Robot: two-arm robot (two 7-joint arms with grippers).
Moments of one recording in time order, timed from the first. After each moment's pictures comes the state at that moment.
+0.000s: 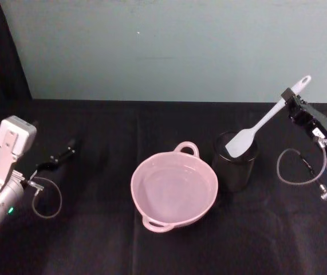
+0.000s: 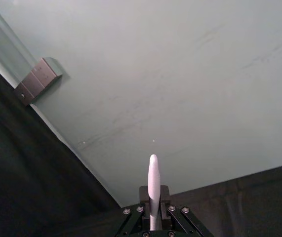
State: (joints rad) left arm -0.20 0.60 0.45 -1.41 -0.25 -0.12 0.03; right arm 0.11 0.38 -0.11 -1.65 0.92 0.11 0.14
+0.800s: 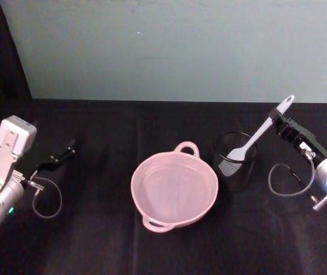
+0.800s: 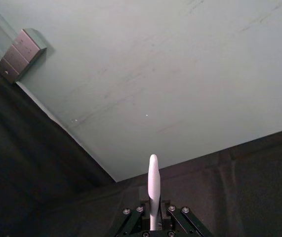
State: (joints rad) left arm -0.20 0.60 0.45 -1.41 -0.25 -0.12 0.03; right arm 0.14 0.41 -0.19 -1.57 0.97 0.13 0.13
